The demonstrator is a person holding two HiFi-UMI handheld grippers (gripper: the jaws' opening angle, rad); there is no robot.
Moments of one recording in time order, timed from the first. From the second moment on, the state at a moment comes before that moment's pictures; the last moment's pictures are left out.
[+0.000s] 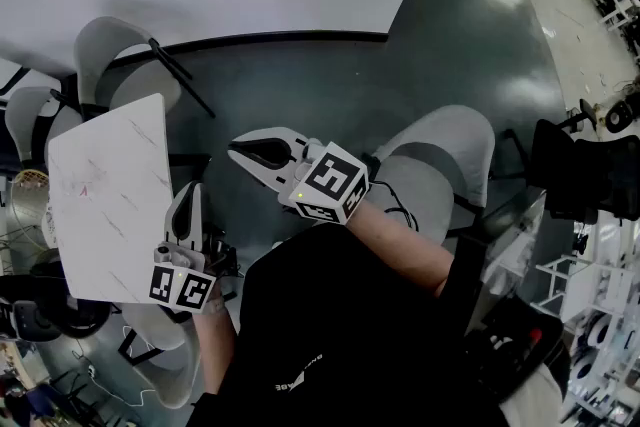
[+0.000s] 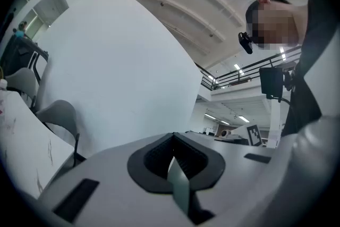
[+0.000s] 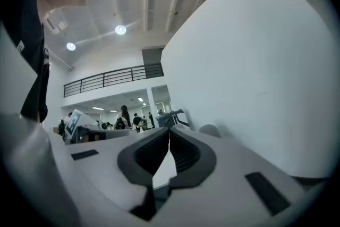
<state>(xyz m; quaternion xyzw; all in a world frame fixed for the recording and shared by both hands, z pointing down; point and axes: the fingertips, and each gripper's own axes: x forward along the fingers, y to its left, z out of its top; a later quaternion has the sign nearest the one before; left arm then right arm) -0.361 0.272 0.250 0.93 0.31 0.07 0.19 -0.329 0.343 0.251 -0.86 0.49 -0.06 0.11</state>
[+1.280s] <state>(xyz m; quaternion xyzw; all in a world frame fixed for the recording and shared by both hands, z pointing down) -0.334 0.253 0.299 0.95 0.21 0.11 0.21 -0.291 0.383 0.286 -0.86 0.48 -0.12 0.14</state>
